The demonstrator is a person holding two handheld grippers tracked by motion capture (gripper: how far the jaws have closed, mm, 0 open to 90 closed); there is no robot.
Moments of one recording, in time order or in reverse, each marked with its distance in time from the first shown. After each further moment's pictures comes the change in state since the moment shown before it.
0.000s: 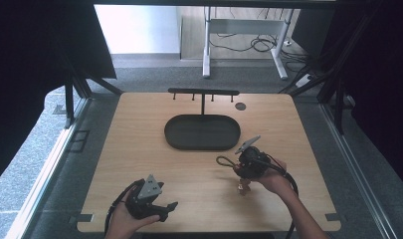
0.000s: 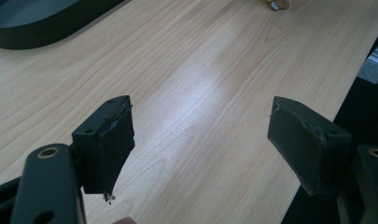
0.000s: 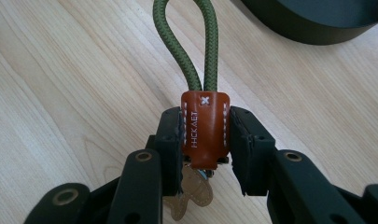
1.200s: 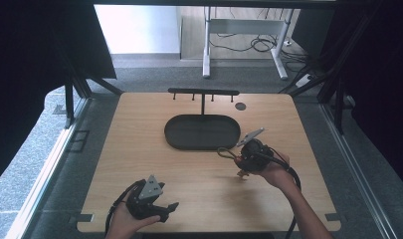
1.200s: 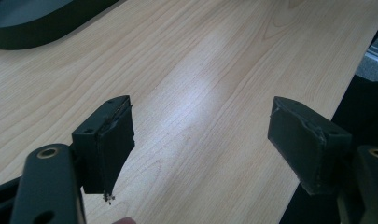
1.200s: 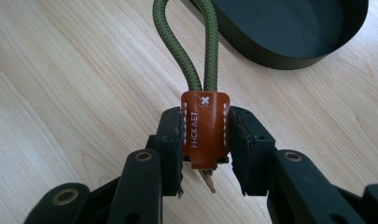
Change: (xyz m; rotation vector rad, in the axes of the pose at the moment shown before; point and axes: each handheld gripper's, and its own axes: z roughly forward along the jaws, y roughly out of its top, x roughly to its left) left arm -0.001 0.000 0.002 0.003 -0.008 0.004; right arm -0.006 0.014 -0.022 -0.047 -0.036 -0.009
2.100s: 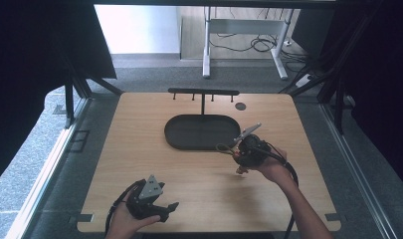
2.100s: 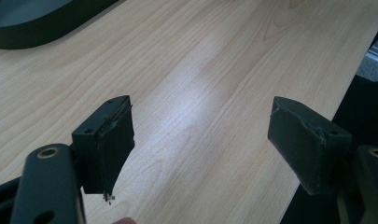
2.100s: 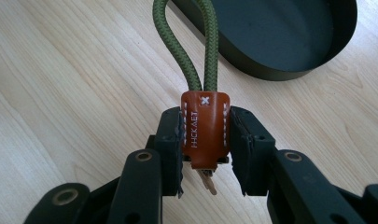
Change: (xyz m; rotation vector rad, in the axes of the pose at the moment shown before) left arm 0.000 0.000 0.001 0.001 0.000 0.000; right arm -0.006 0.013 0.003 0.005 -0.013 -0.011
